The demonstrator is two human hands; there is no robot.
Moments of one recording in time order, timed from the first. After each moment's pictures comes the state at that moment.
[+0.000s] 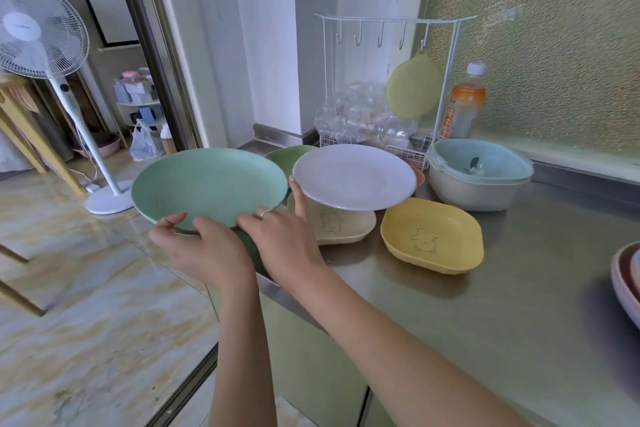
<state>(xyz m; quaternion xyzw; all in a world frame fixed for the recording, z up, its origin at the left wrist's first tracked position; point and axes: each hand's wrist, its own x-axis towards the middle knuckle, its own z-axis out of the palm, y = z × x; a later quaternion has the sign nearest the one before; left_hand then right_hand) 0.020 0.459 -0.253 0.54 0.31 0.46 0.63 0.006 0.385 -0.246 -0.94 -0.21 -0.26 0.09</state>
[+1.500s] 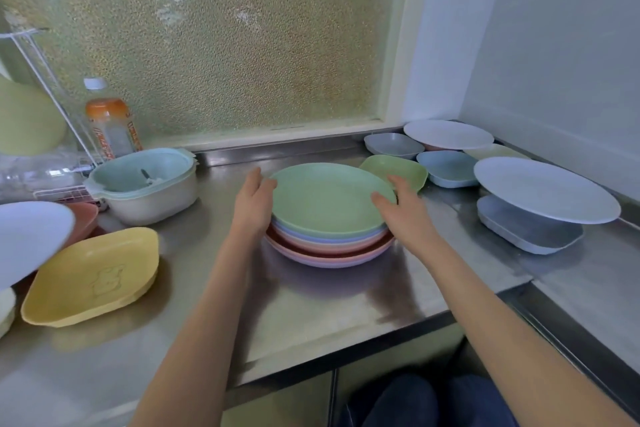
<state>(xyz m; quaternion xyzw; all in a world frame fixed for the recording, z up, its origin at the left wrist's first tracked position) -0.072 0.063 -0.243 0.71 -0.31 -0.18 0.61 -0.279 -0.033 -0.228 -0.76 0.44 -0.32 0.35</state>
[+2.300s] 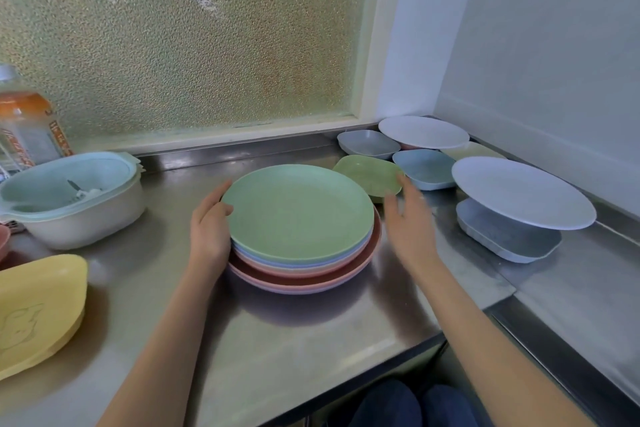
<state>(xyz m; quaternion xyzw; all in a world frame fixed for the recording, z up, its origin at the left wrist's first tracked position) -0.063 0.045 -0.268 0.62 -0.23 -0.22 0.72 -0.298 -0.077 -0.254 -0.74 0.46 -0.43 0.23</state>
